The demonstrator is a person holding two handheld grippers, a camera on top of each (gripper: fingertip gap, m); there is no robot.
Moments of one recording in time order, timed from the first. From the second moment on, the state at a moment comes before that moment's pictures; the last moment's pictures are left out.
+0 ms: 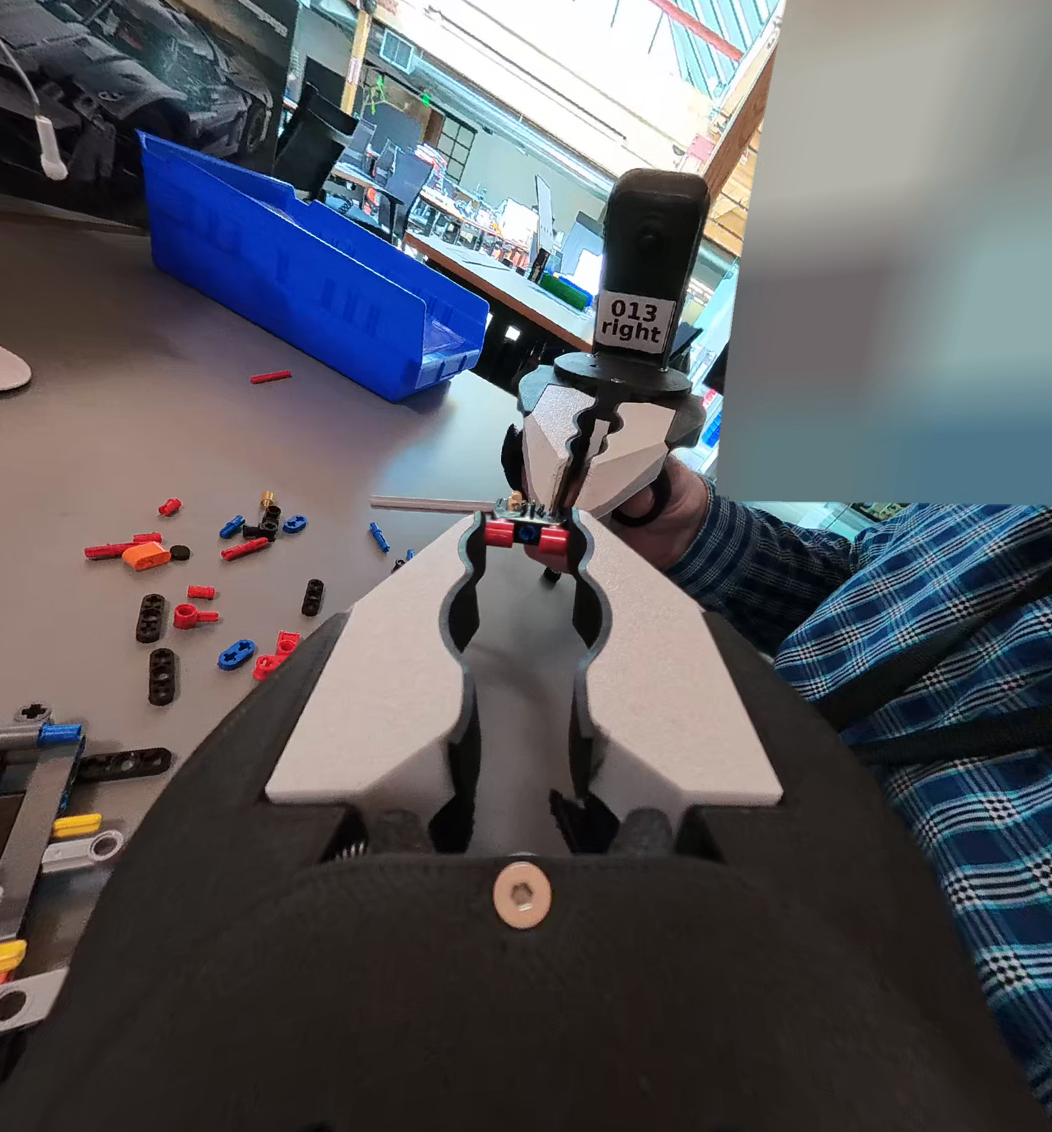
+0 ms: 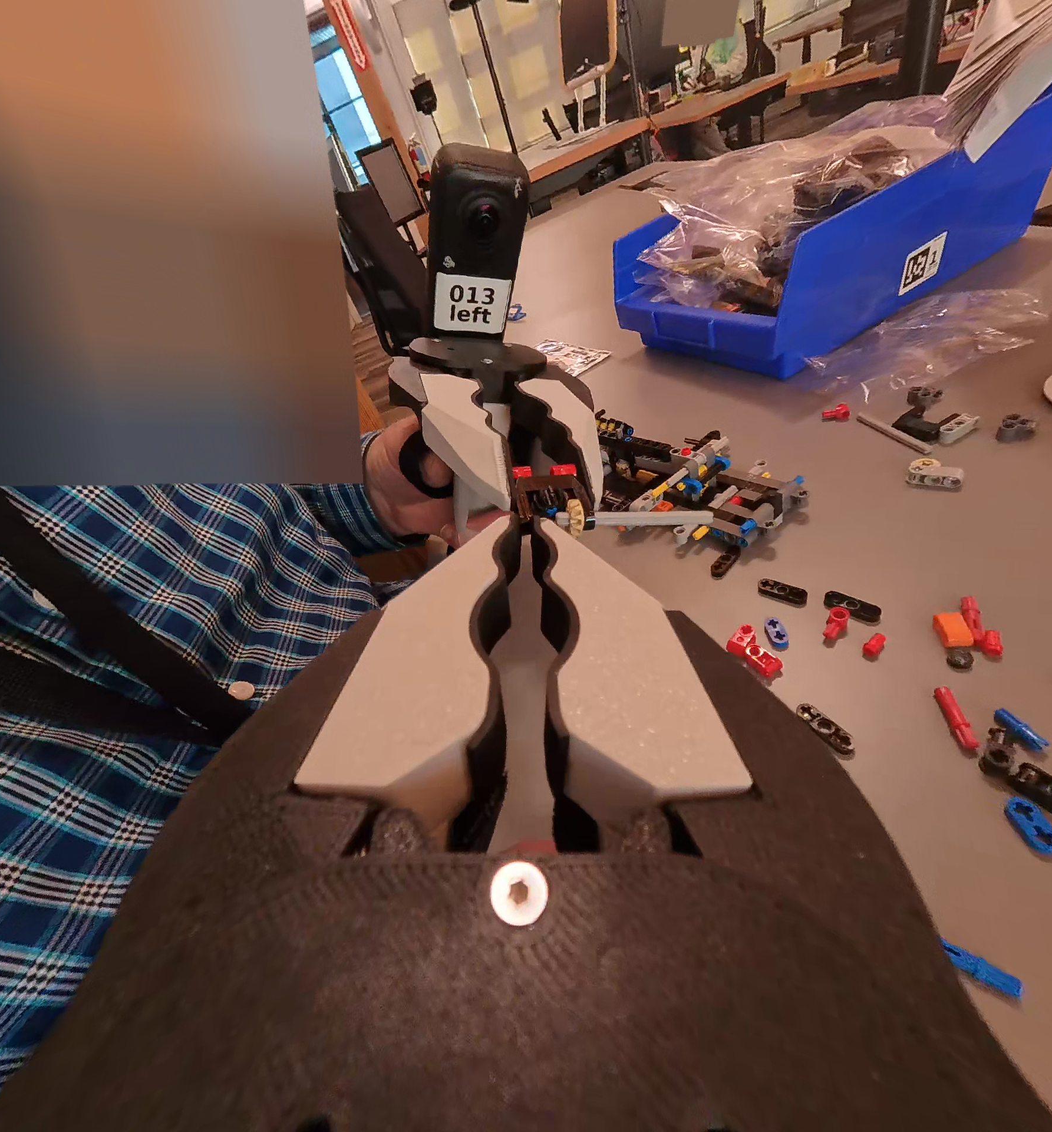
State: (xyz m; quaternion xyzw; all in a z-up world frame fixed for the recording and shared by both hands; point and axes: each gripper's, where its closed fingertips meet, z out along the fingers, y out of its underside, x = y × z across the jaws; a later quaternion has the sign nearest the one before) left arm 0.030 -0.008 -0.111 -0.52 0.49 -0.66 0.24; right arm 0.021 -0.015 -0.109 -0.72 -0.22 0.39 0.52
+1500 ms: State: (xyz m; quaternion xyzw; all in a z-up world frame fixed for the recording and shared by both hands) left arm 0.042 0.028 -0.132 -0.61 0.34 -0.71 0.12; right arm 0.069 0.015 -0.124 -0.77 -0.36 0.04 0.53
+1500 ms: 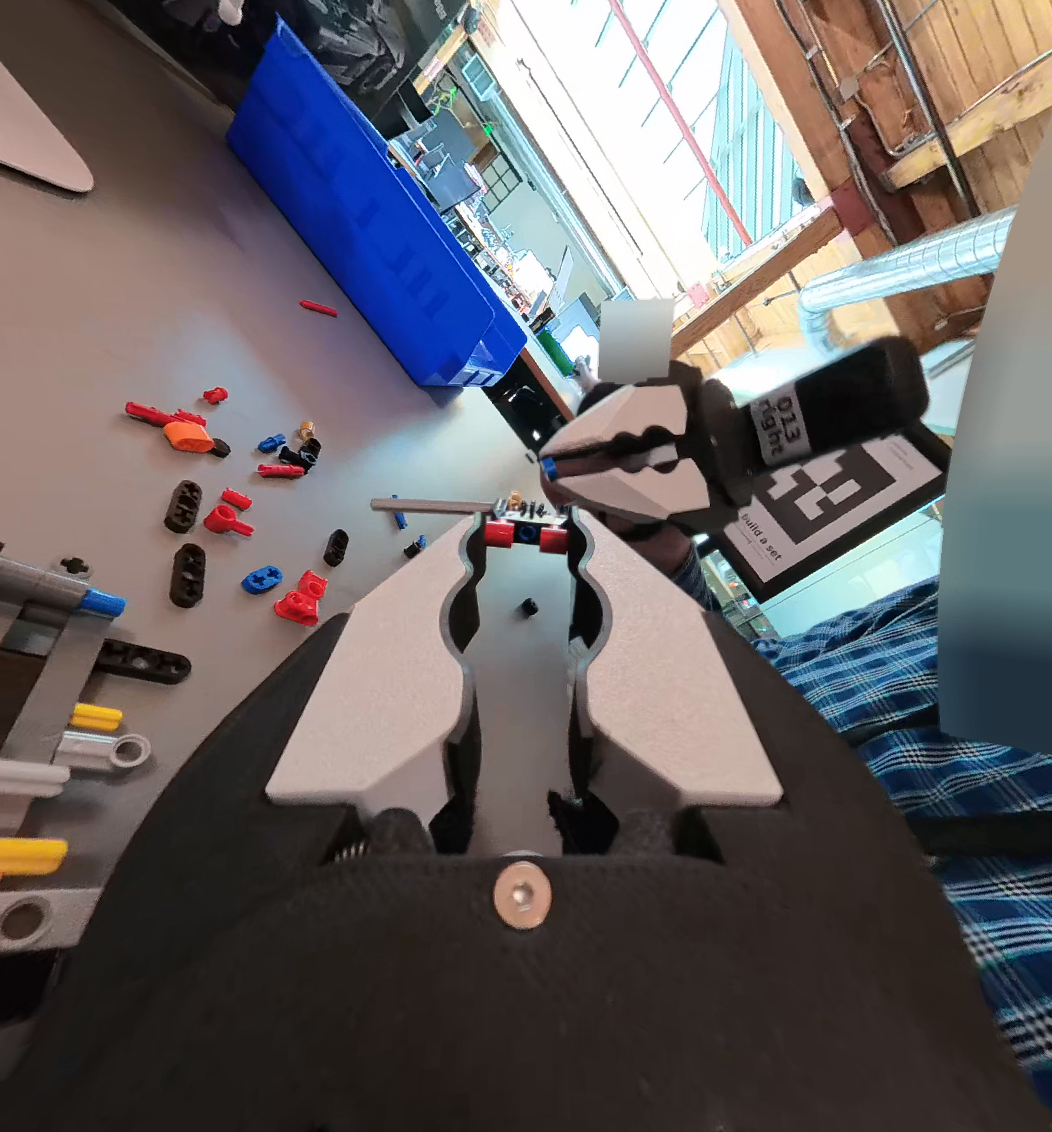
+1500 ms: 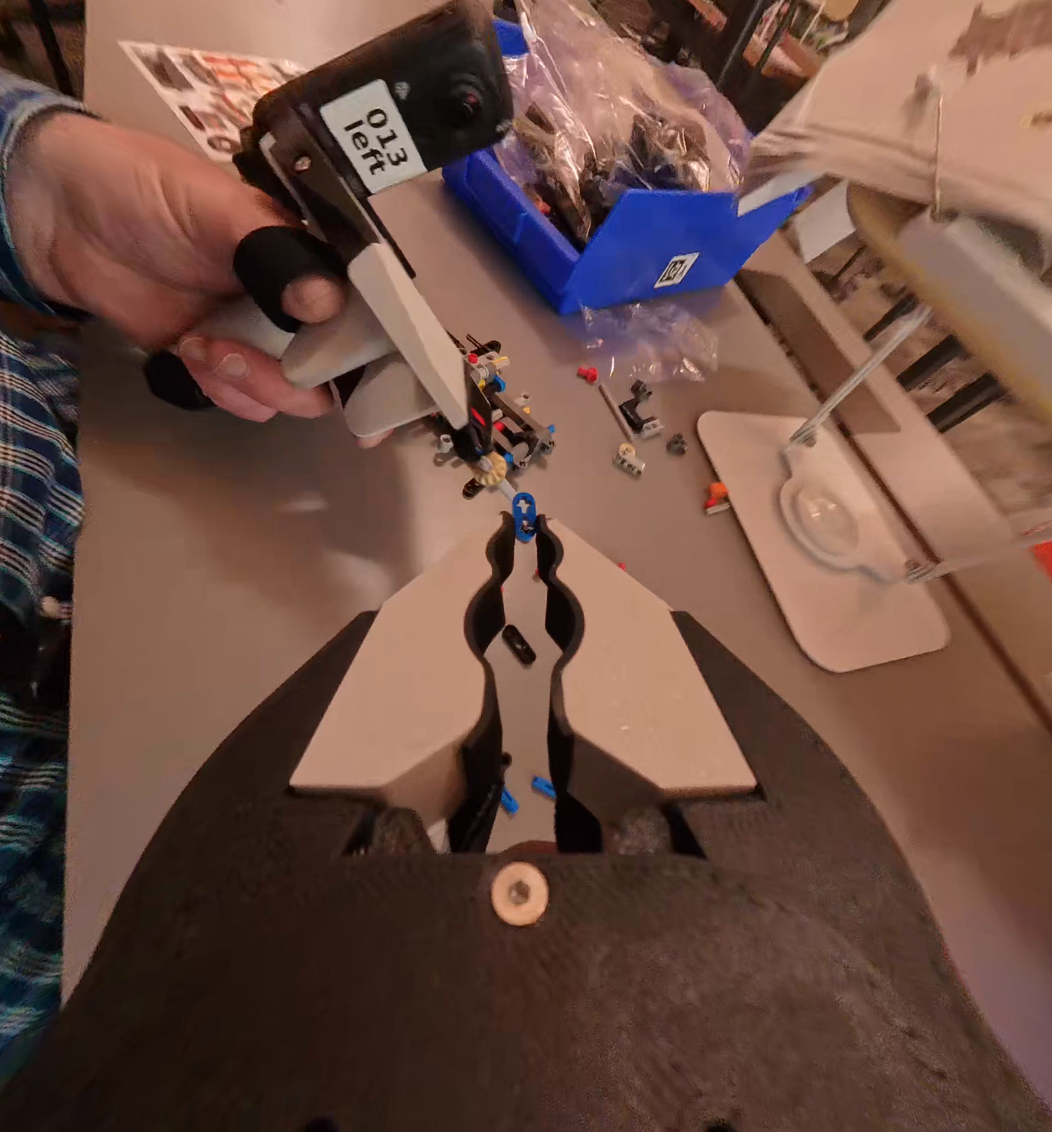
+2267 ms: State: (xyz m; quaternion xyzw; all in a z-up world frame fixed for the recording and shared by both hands) left arm 0.039 0.020 -0.119 -0.59 0.33 -0.73 0.10; right arm 0.042 0.017 -0.119 -0.71 -0.45 -0.08 0.53
